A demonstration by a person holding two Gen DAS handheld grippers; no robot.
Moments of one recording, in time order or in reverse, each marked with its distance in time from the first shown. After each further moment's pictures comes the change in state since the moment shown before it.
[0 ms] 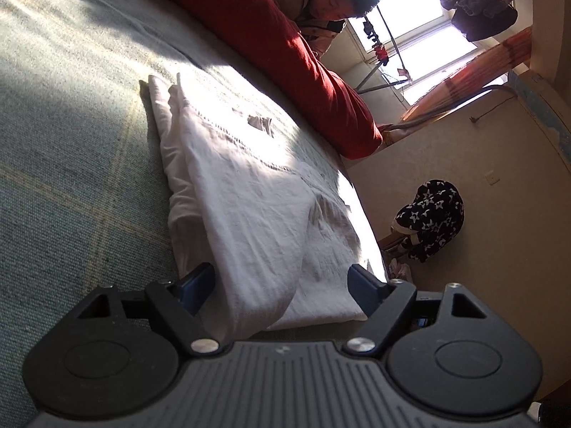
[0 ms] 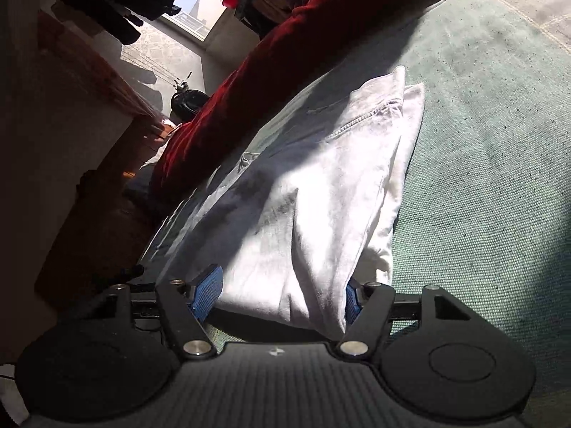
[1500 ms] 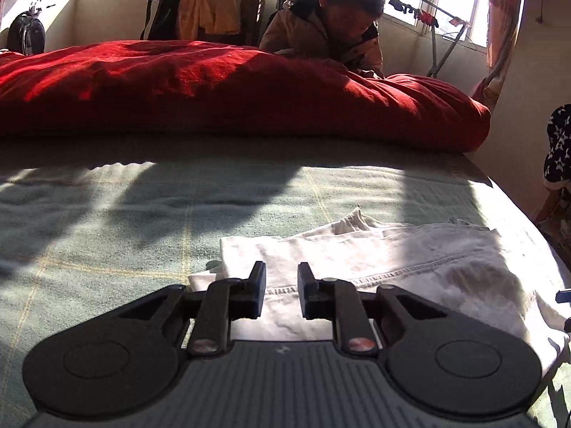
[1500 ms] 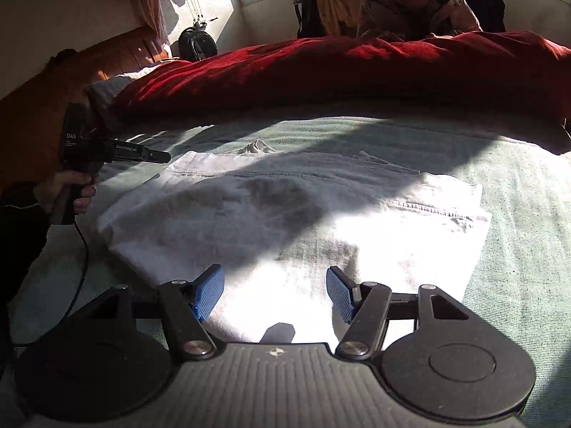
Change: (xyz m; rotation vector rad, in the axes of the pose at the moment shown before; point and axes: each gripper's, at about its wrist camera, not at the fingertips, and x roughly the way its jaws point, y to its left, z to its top) left arm 0.057 -0.100 0.062 0.522 -0.120 0.510; right arm 0.052 0.122 0.003 -0.573 0.018 -0.362
